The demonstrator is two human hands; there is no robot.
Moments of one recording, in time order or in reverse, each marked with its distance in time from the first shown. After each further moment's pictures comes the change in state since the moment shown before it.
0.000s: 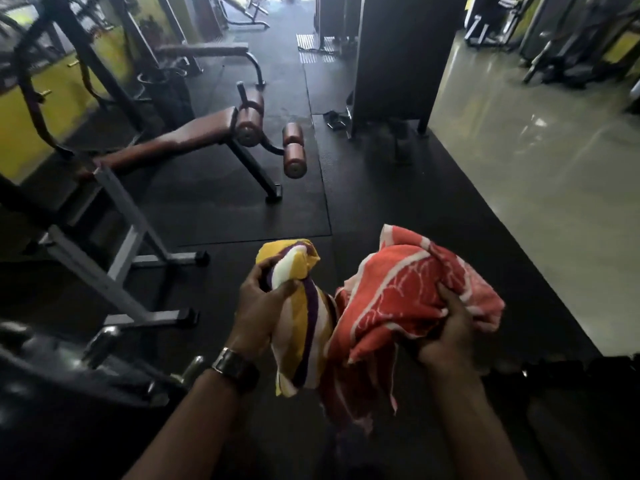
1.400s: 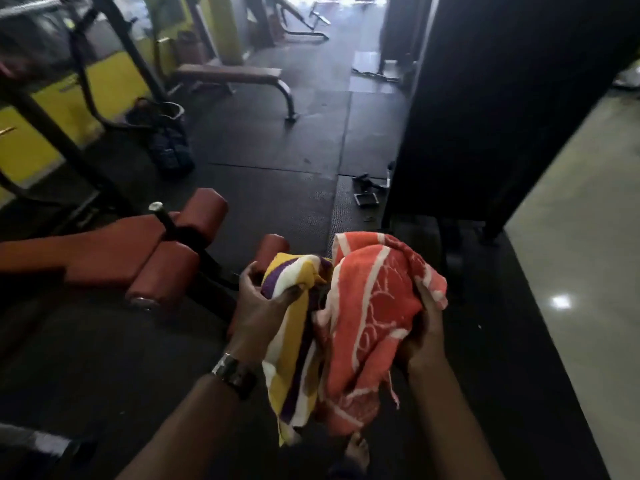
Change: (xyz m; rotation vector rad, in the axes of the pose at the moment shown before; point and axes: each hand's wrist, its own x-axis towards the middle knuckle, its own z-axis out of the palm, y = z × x) left_hand 1.051 0.174 0.426 0.077 0.297 -0.064; right_hand 0.968 -0.311 0.638 -0.202 -0.387 0.190
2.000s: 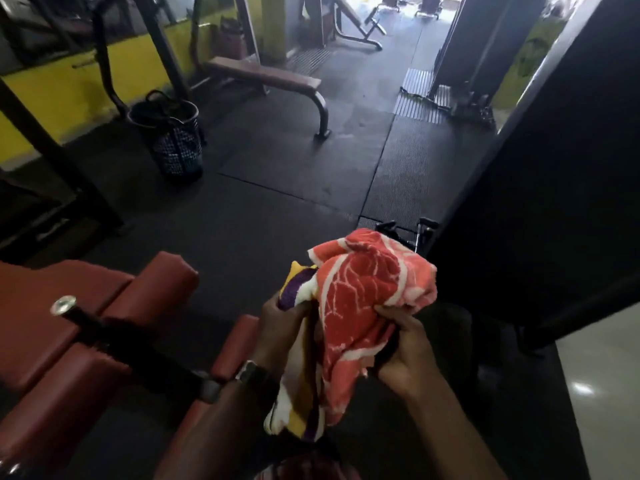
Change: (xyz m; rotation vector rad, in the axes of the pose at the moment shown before) left_hand 0.406 0.079 0.160 -0.213 0.049 -0.198; right_hand 0.419 -0.107 0.177 -0.242 -0.210 0.334
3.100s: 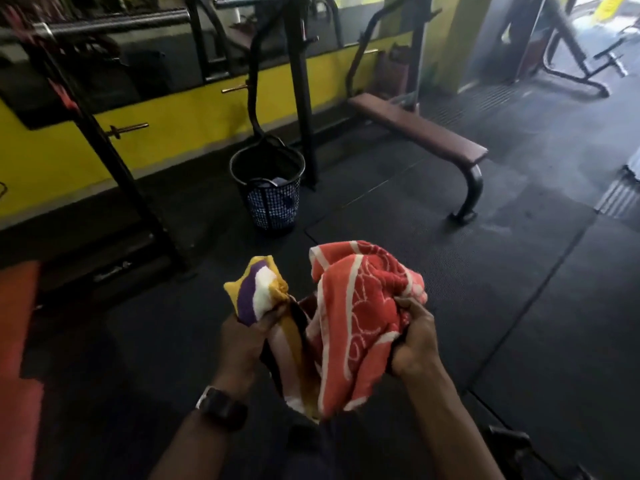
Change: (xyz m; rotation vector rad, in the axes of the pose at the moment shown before) left_hand 0.701 0.260 -0.007 -0.262 0.735 0.026; right_hand 0.786 -0.317 0.309 -0.233 -0.114 0.320
